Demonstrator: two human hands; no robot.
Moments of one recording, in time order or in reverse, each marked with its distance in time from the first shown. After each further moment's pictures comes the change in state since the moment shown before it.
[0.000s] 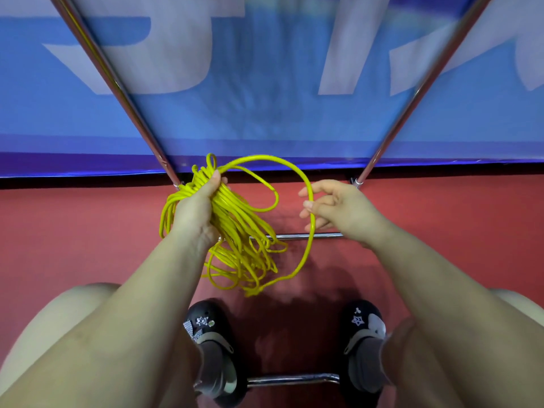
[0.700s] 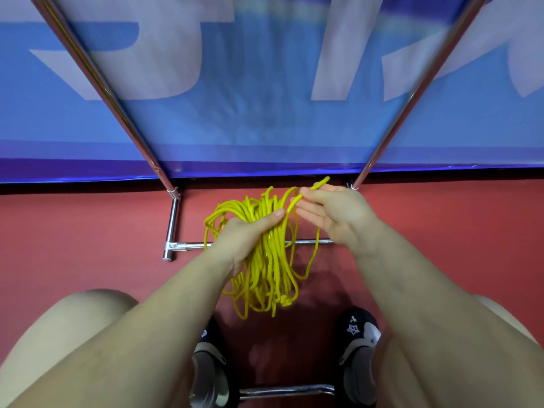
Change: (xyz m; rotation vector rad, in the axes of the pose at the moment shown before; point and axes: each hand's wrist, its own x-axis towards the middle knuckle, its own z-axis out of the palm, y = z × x) left_hand -0.034 -0.047 0.030 0.560 -0.246 -0.033; right_hand 0.021 -0.013 0.006 0.748 0.347 0.288
